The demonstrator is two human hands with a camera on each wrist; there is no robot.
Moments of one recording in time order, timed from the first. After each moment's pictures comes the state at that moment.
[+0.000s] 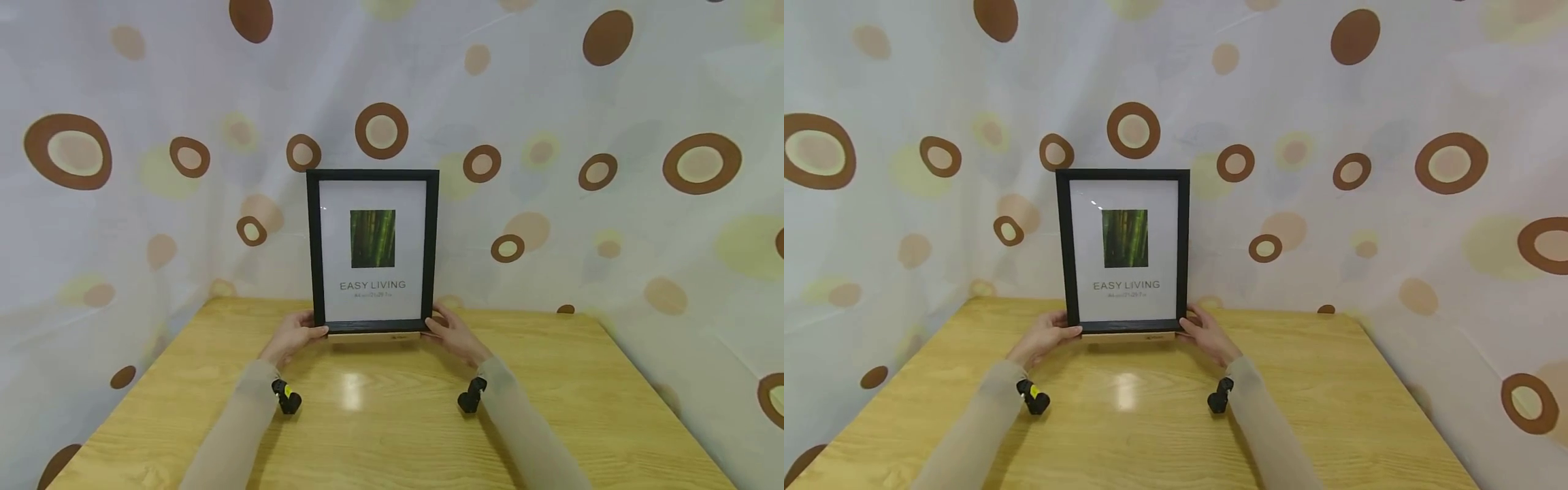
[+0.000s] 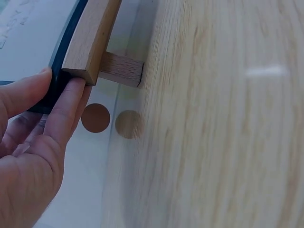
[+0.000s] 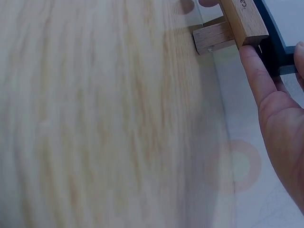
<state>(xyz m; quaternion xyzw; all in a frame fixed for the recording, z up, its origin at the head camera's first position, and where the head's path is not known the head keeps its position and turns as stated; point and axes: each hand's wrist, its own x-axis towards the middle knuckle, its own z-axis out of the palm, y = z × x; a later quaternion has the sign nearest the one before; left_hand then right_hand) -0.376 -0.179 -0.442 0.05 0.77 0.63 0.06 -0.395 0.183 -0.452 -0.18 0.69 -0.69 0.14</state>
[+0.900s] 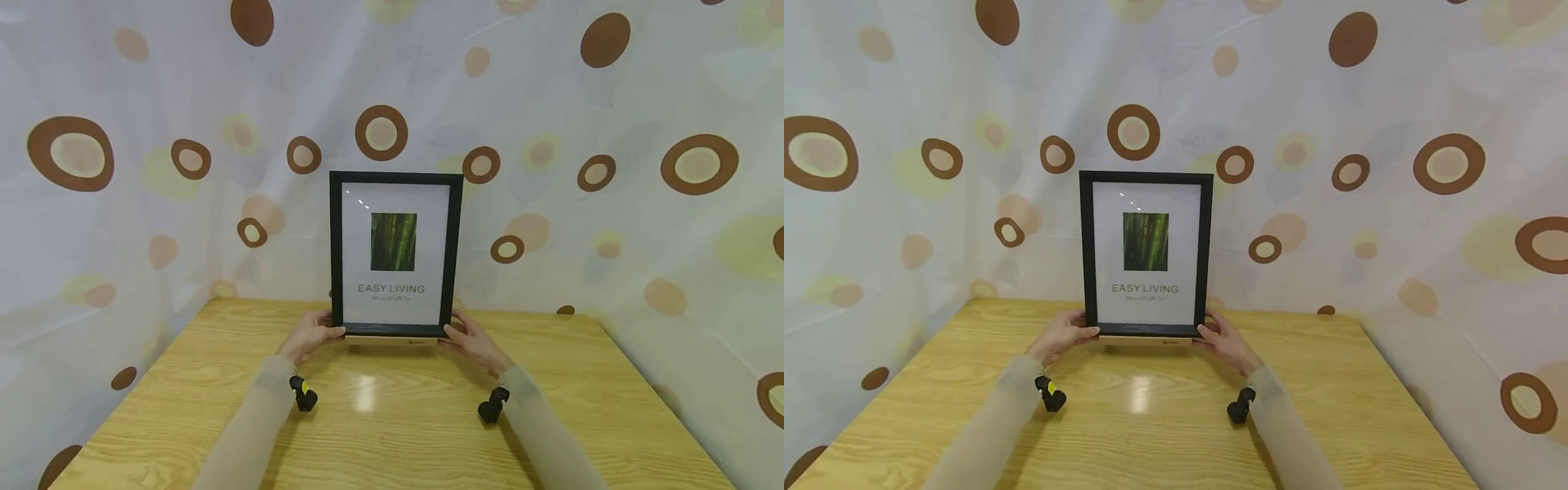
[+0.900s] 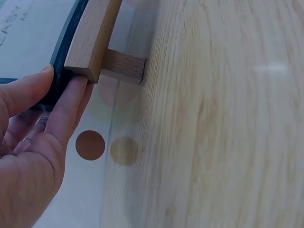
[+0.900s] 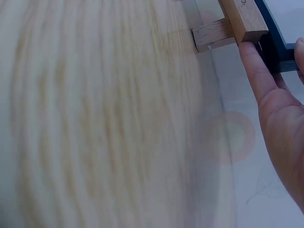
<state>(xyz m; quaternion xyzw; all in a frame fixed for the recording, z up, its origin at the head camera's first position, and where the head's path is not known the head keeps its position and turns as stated) -0.382 -0.149 -0.437 0.07 0.74 0.66 0.09 -0.385 0.218 -0.455 -0.18 0.69 -0.69 0.12</state>
